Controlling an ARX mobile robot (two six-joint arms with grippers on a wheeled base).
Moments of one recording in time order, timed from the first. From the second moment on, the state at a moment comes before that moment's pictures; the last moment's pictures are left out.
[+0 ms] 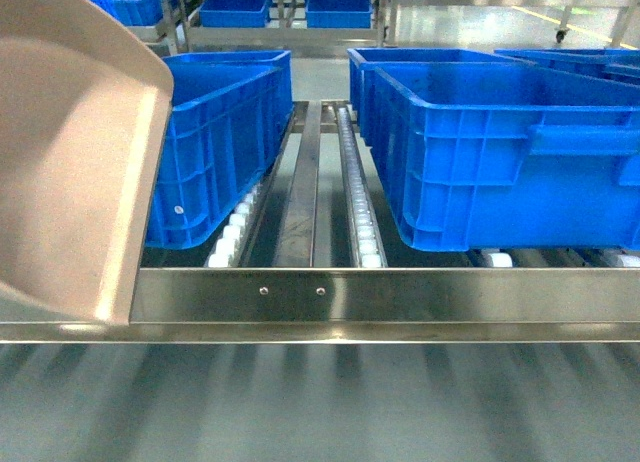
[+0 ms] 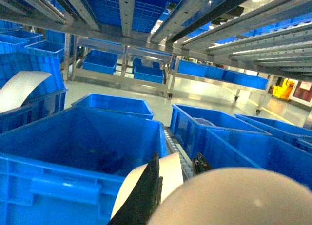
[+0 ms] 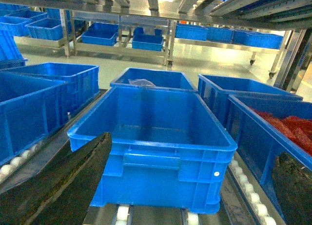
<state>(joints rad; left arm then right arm) -0.02 1.18 0.41 0.93 0.06 -0.17 0.08 0.90 0.41 0.61 0.16 -0.05</state>
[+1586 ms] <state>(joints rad) 0.00 0.37 0.02 0.36 0.00 -0.02 0.00 0.43 0.06 0.36 0.00 -0.01</state>
